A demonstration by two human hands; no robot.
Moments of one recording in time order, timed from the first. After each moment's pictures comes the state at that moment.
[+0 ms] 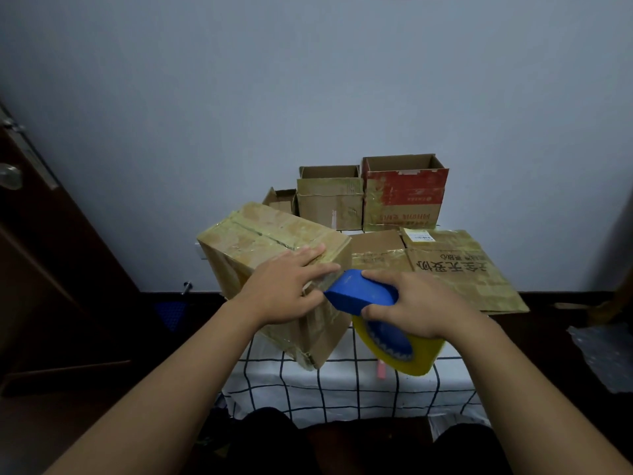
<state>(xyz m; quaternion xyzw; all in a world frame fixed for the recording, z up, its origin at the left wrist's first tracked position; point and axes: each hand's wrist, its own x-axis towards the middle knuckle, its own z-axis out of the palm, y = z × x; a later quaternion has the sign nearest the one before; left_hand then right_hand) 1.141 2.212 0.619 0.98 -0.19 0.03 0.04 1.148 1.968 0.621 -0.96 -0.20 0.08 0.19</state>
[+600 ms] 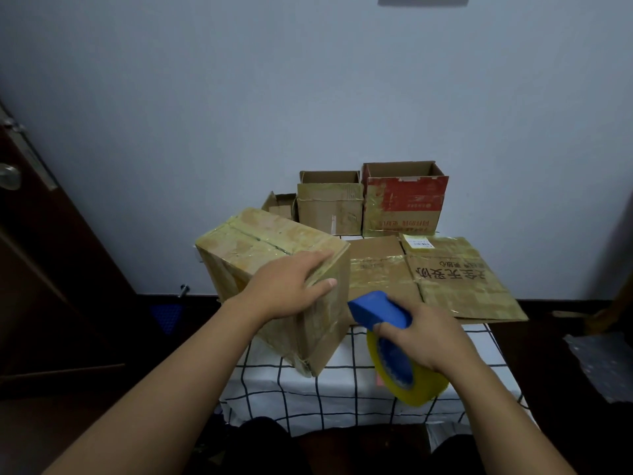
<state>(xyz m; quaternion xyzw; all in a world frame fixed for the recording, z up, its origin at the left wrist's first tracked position) 1.148 2.205 0.632 0.98 -0.12 0.01 0.12 1.136 1.959 0.576 -0.97 -0.06 0.08 0.24</state>
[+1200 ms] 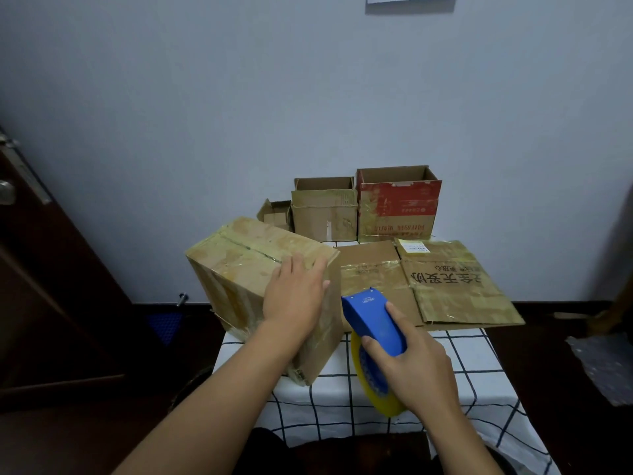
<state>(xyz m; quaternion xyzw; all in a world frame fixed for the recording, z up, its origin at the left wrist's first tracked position) 1.155 2.156 0.607 0.99 0.01 0.11 0.00 1.099 1.972 0.549 -0.93 0.03 -0.03 0.37</state>
